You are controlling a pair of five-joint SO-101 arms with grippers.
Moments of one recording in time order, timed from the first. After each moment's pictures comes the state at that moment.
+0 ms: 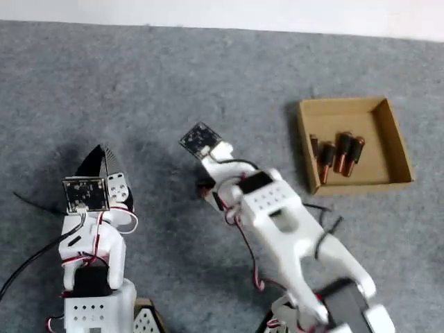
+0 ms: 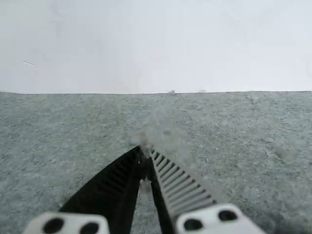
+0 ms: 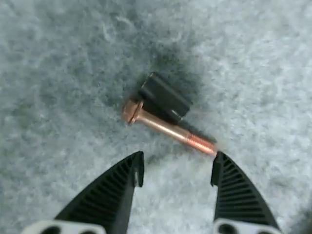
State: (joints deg) left arm -9.4 -103.7 96.0 23.4 2.4; right arm -34.9 -12.6 39.5 44.6 22.0
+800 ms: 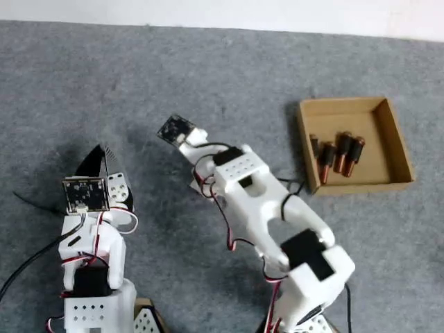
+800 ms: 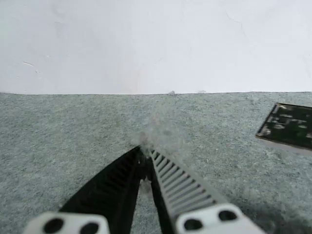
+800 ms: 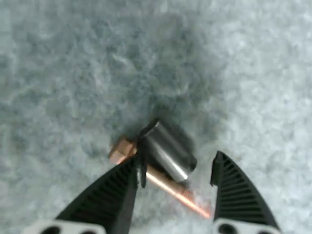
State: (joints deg) left arm -9.4 -103.7 96.0 23.3 2.4; right arm -37.4 10.9 19.7 44.4 28.2
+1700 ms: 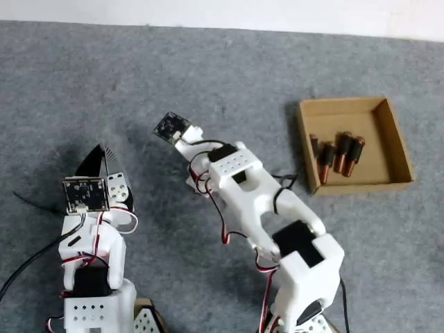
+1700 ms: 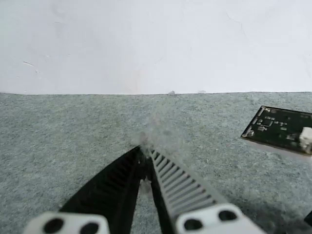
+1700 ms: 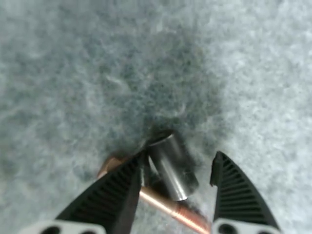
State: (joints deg) left arm -9.4 -103.7 96.0 23.3 2.4; right arm -37.7 19.6 16.5 42.9 28.0
